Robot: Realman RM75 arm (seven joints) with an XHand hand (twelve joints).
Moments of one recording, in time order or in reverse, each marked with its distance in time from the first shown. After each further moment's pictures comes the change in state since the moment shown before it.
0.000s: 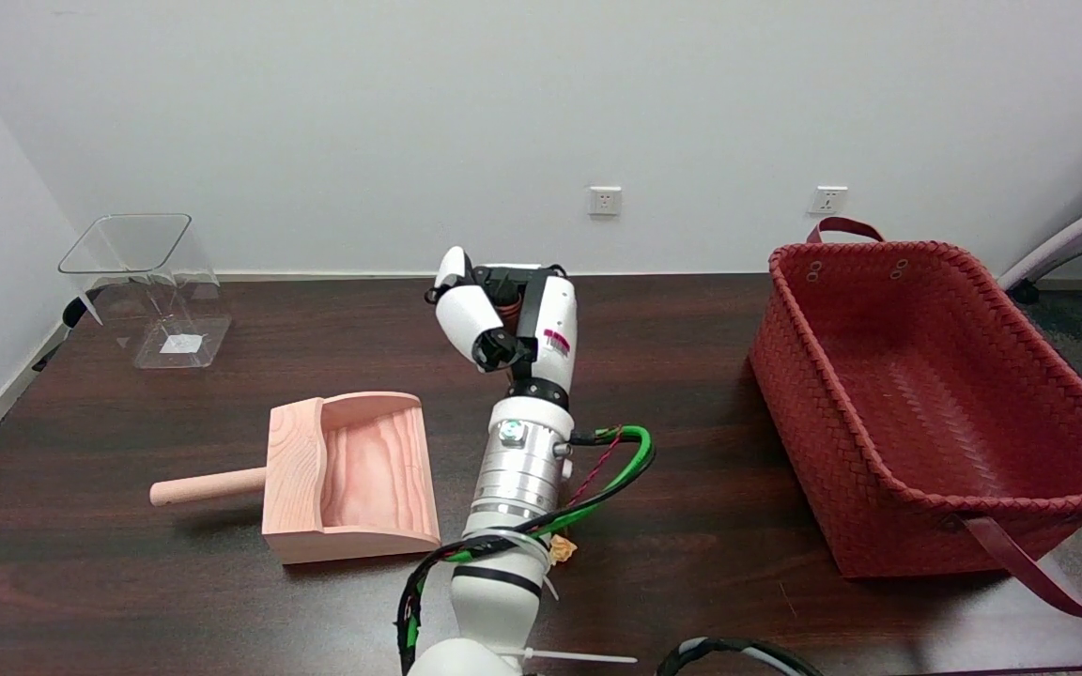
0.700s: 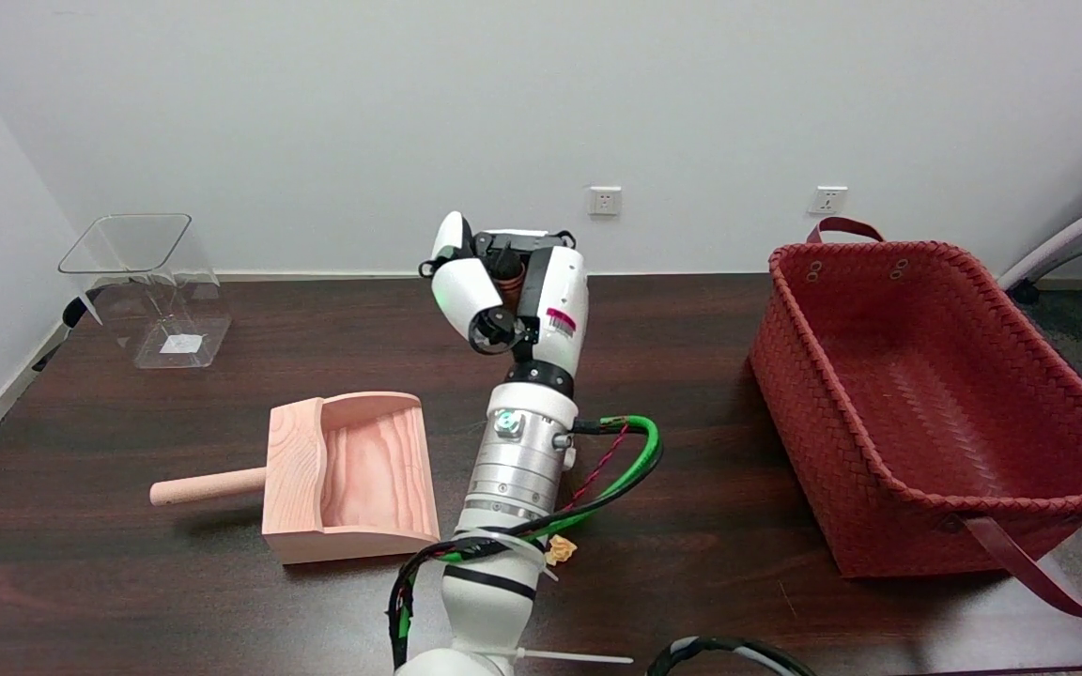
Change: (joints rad) arm 0.007 -0.018 -0.014 0.007 -0.117 0.068 -0.029
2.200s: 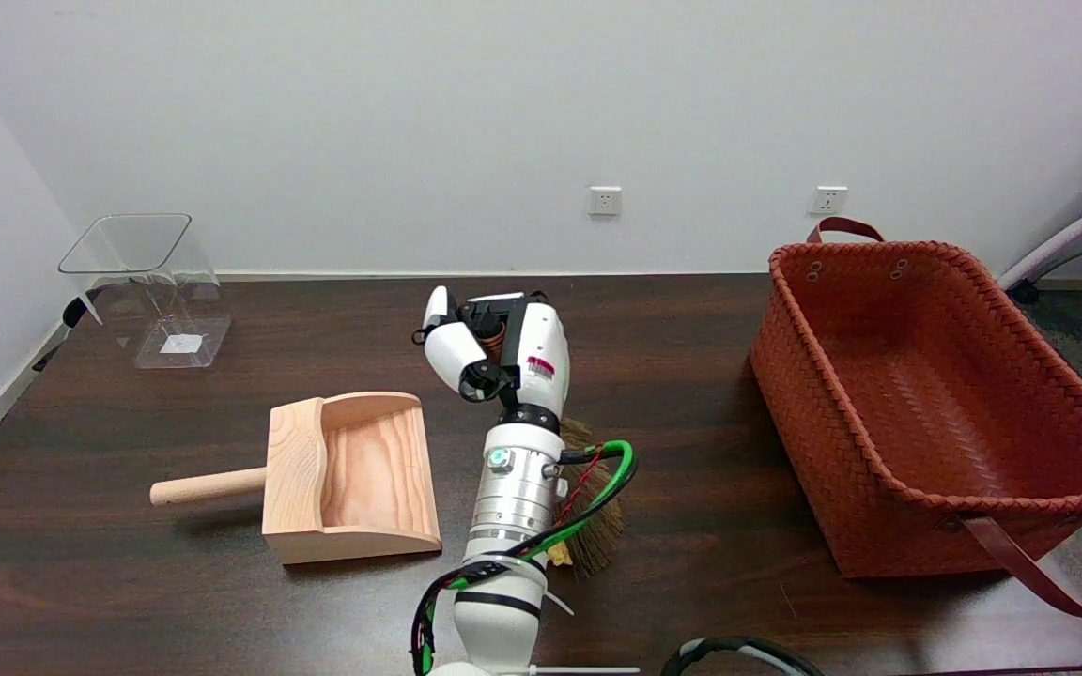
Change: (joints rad) arm 0.011 0.034 -0.019 -0.145 0.114 -0.038 0.002
